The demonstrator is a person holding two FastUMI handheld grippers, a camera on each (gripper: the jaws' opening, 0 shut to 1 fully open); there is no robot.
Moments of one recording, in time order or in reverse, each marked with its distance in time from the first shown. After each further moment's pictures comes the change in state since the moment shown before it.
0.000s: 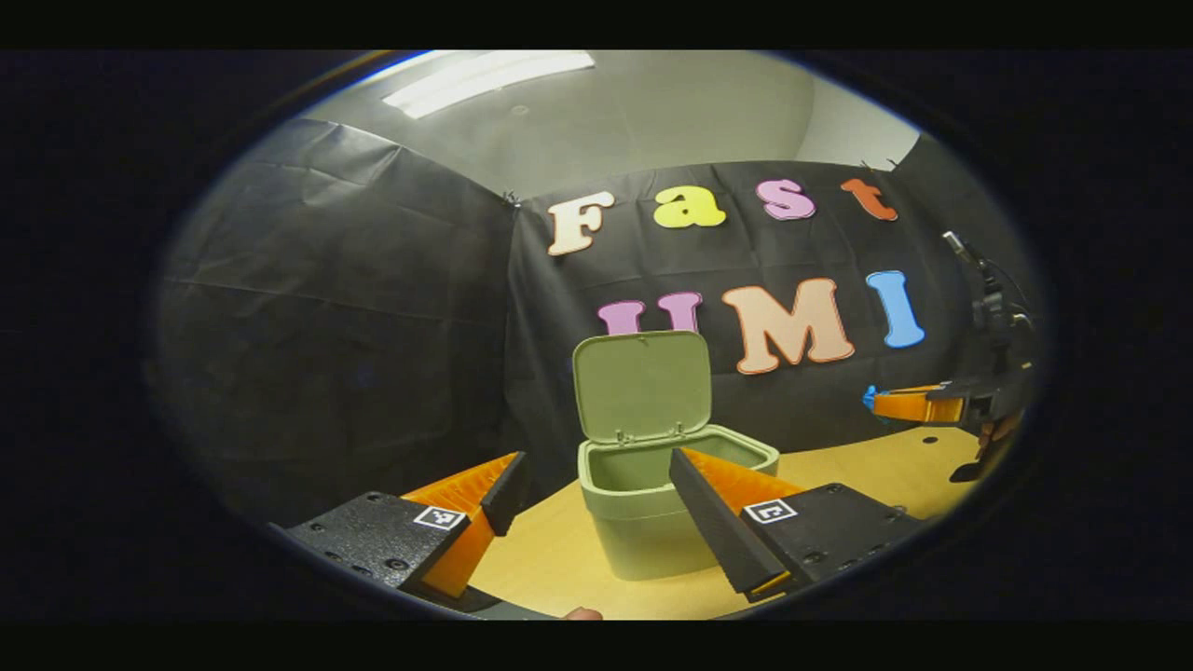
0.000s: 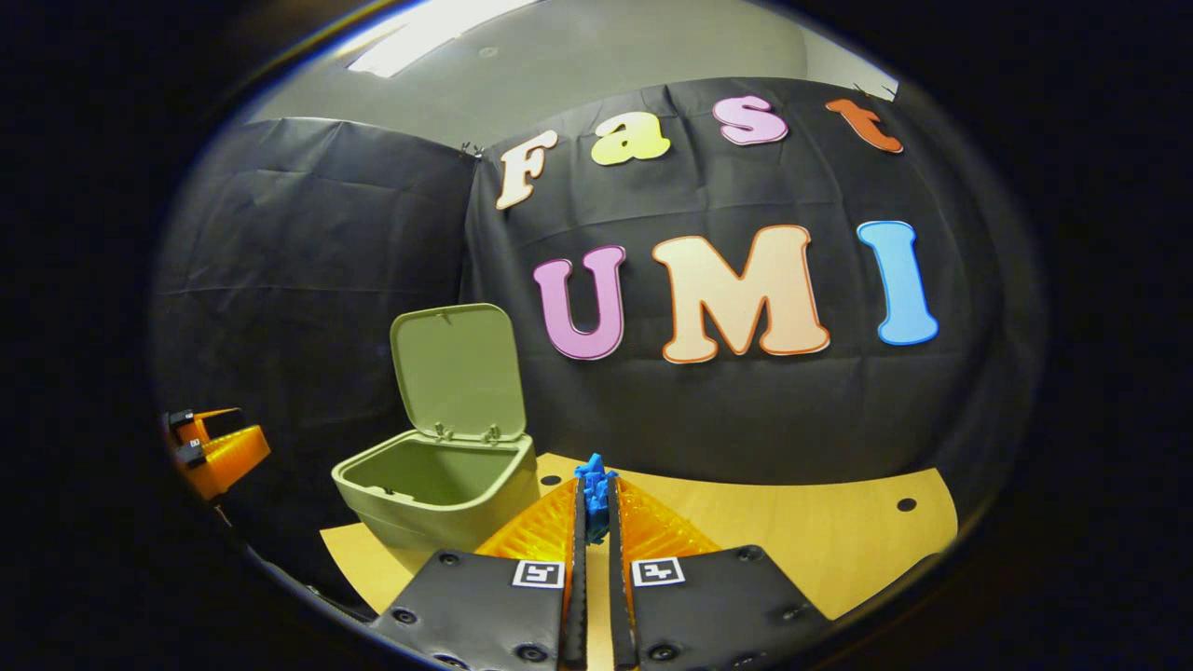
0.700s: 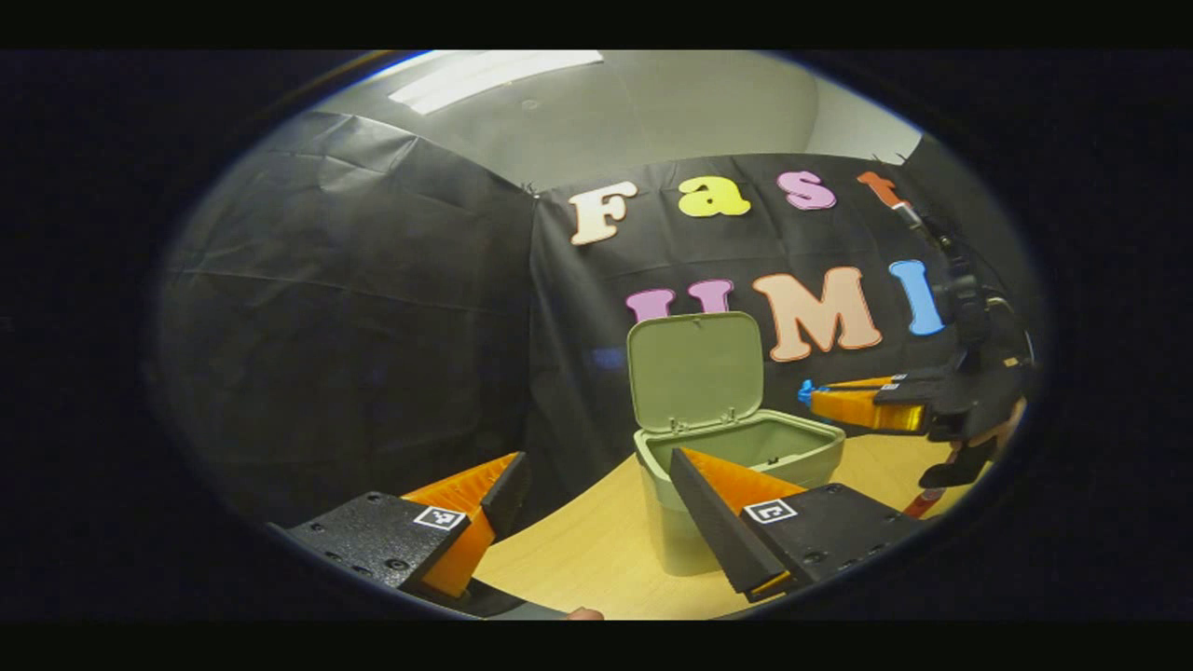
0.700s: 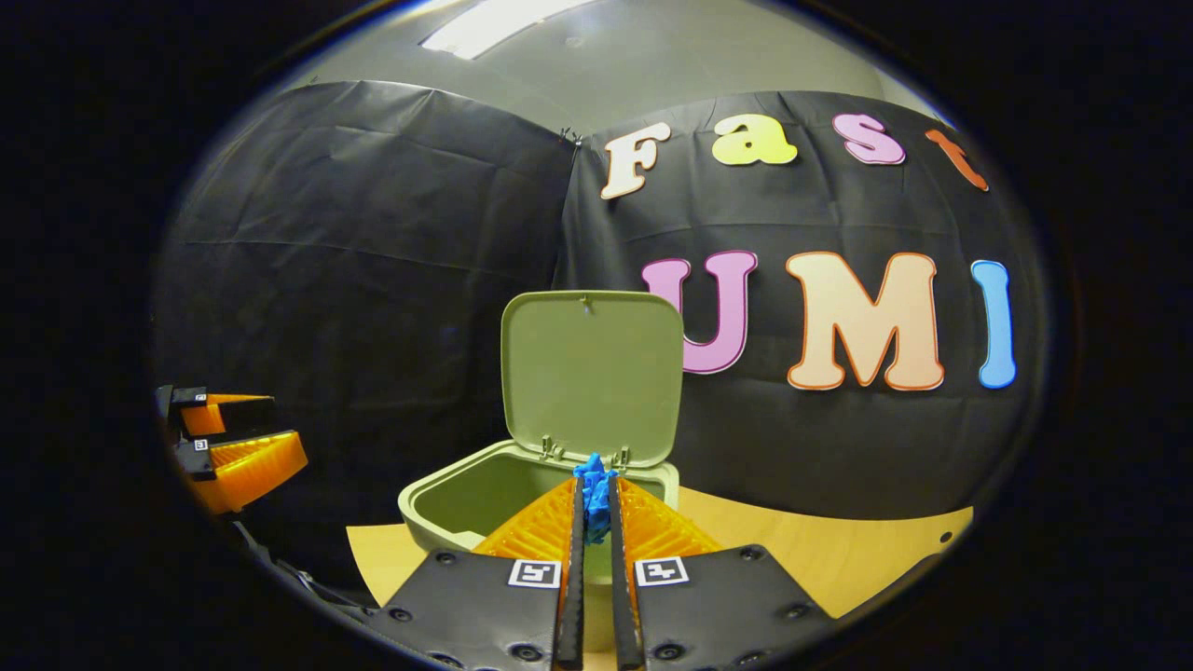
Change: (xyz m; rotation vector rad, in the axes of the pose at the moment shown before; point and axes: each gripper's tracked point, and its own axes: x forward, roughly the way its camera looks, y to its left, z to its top) left arm 0.013 0.056 -0.028 0.003 0.028 0.041; right arm 0.073 0.128 -0.011 -0.145 0.019 0.173
